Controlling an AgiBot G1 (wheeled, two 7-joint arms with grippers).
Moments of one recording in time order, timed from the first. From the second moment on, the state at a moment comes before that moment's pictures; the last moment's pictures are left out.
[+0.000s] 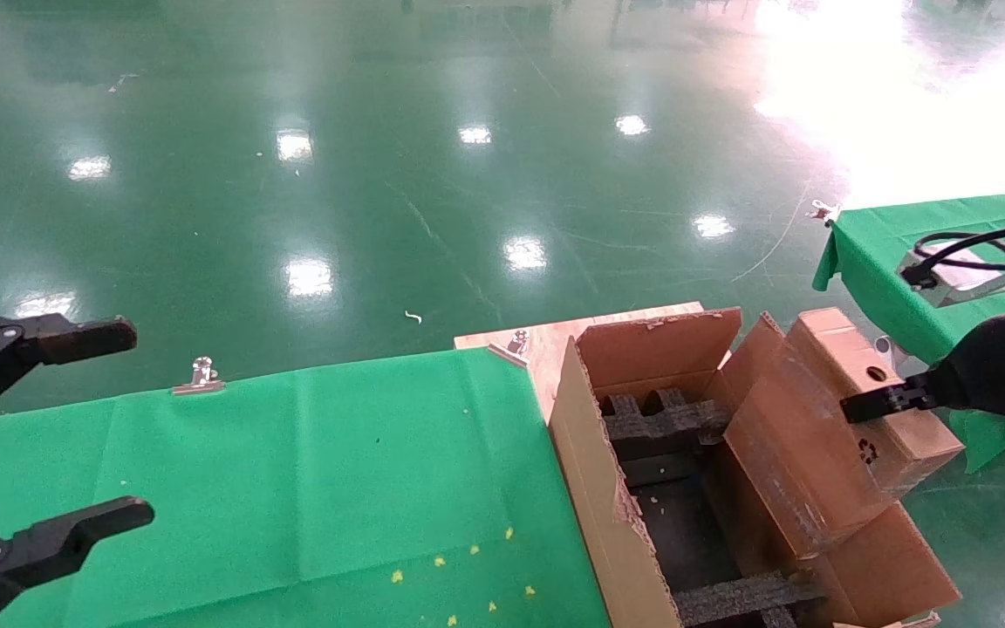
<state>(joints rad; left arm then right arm) -1.08 0.57 0.36 -1.24 0.65 1.45 -0.13 2.27 -0.30 -1.69 1.34 -1.66 -1.35 1.60</state>
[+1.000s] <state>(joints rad) -1.08 0.57 0.36 -1.24 0.65 1.45 -0.13 2.09 -0.36 -1.77 1.34 -1.77 -1.12 1.81</state>
